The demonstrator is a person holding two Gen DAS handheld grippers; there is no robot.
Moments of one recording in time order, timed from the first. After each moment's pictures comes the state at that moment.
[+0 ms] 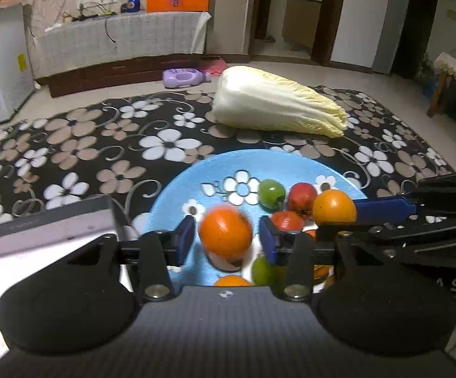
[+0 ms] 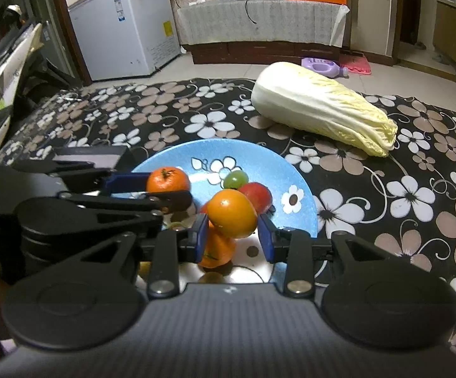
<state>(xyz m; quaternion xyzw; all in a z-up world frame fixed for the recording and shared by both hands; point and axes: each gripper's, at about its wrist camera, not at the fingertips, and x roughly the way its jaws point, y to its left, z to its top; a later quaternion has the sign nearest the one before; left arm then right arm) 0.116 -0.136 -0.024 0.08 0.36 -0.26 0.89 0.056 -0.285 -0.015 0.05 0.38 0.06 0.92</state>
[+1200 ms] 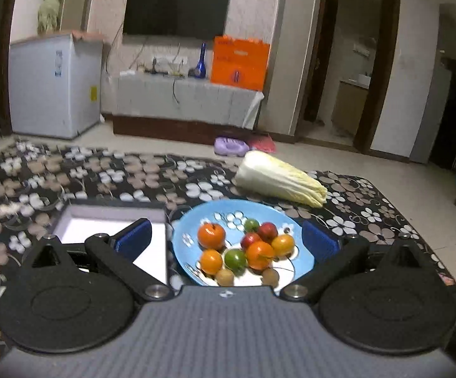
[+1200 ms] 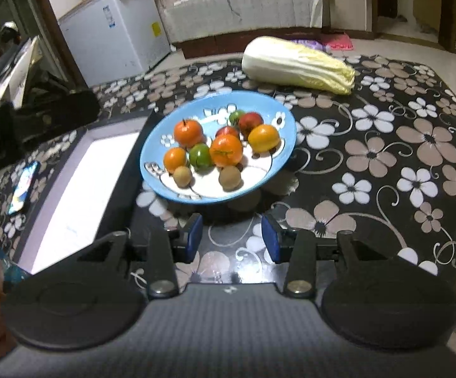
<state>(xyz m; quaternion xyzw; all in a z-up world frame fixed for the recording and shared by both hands) -0.059 -0.104 0.063 -0.03 0.24 -0.16 0.96 -0.058 -0.285 -0.003 0.10 0.40 0.04 0.91</state>
